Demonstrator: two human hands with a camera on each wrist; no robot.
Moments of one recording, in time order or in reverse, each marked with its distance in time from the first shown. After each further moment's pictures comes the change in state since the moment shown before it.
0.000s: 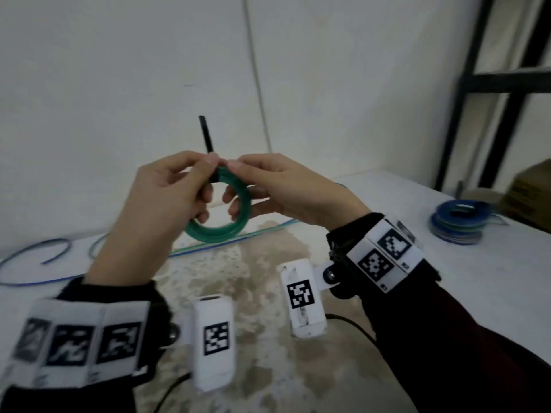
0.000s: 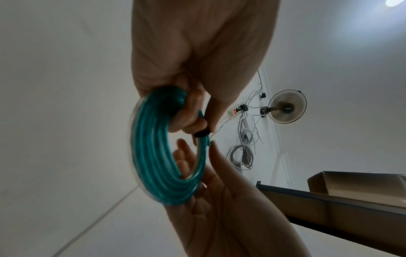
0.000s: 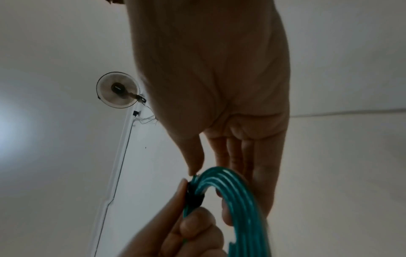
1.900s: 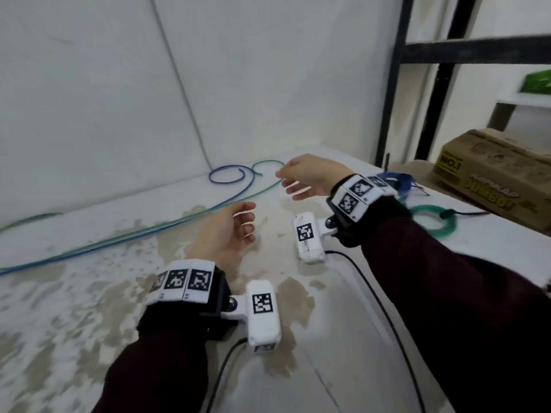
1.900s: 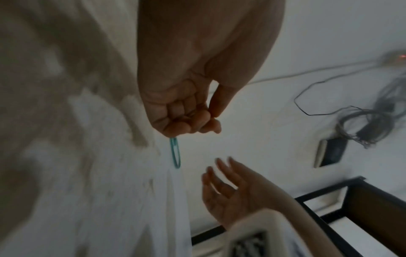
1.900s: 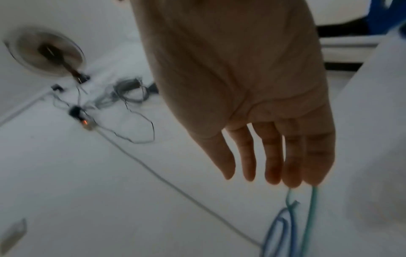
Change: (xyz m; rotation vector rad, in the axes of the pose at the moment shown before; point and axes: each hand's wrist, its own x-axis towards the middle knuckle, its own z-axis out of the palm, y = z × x) left_hand 0.011 -0.120 0.173 -0.489 -0.112 -0.807; right_hand -0.021 0.102 -0.179 -0.261 0.421 0.582
